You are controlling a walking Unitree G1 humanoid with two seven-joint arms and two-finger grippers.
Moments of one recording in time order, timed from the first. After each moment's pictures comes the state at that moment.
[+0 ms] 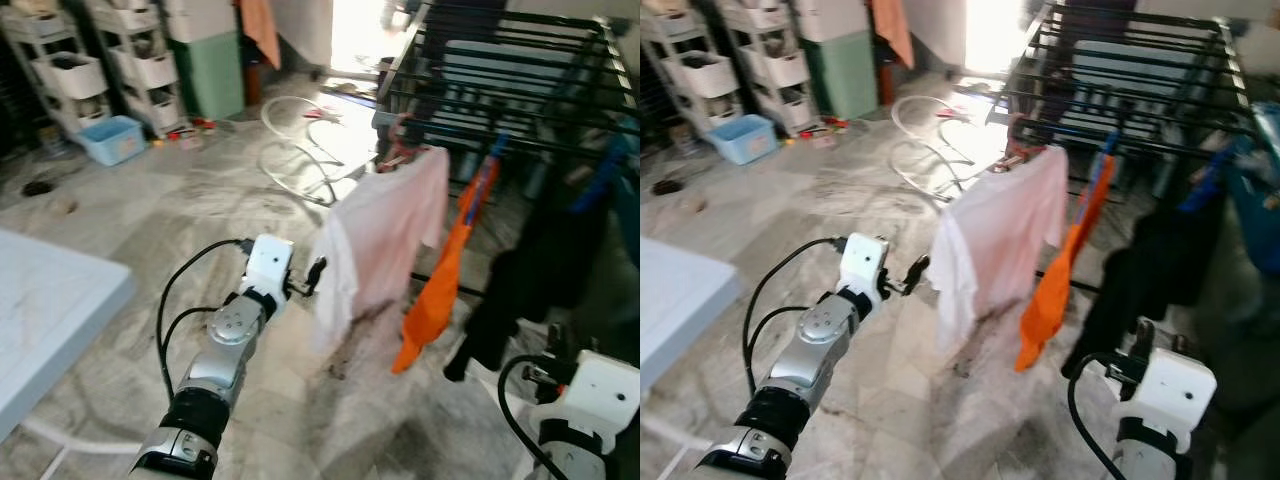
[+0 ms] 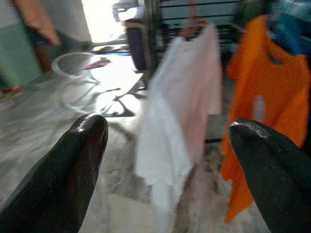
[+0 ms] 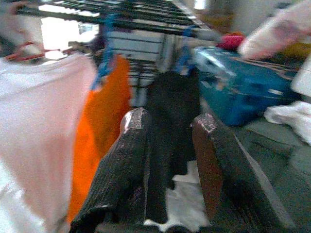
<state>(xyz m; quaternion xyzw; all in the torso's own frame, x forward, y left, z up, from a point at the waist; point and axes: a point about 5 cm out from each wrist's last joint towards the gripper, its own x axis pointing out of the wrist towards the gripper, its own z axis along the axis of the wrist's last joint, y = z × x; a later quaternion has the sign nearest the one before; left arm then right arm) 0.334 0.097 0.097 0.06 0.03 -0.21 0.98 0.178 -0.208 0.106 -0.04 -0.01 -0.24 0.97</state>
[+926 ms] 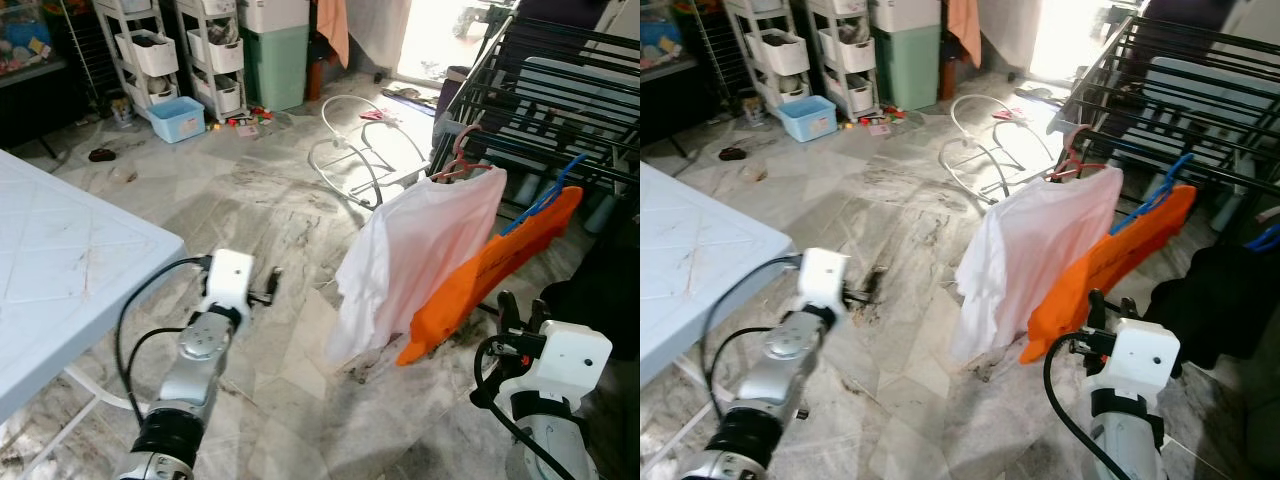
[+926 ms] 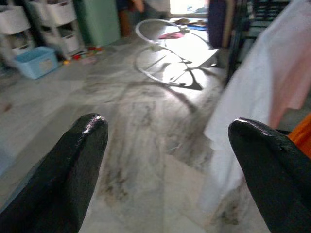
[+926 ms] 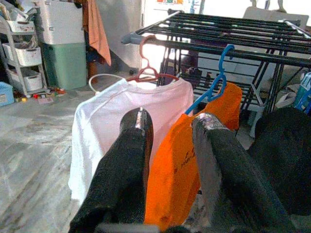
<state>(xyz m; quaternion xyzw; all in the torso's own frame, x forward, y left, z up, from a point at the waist) 0.323 0.135 0.080 0.07 0.07 -0.12 0.99 0.200 -0.189 0.119 -0.01 -0.04 -0.13 0.99</state>
